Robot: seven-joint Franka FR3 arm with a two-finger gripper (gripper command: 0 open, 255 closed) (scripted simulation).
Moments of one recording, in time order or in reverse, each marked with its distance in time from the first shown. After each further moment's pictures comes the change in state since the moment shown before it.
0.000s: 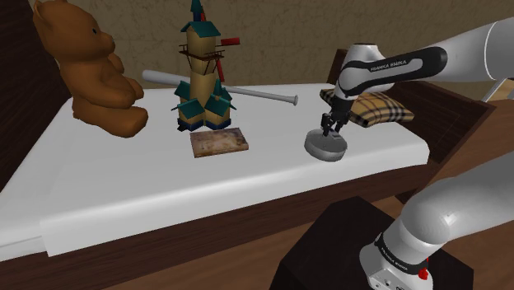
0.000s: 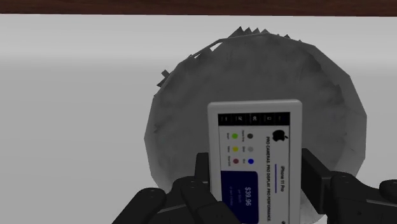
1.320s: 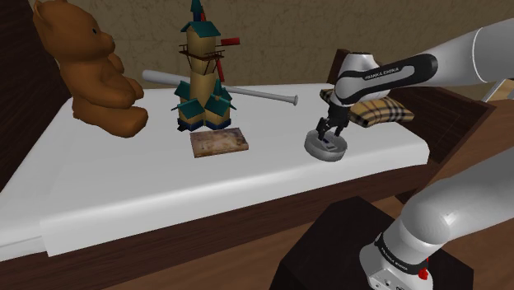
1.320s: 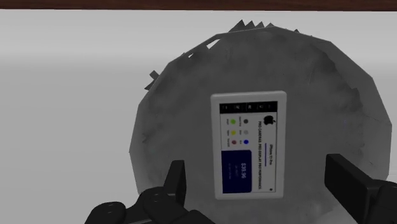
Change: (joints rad) arm 0.002 0.036 -0.001 -0.042 0.001 0.079 0.004
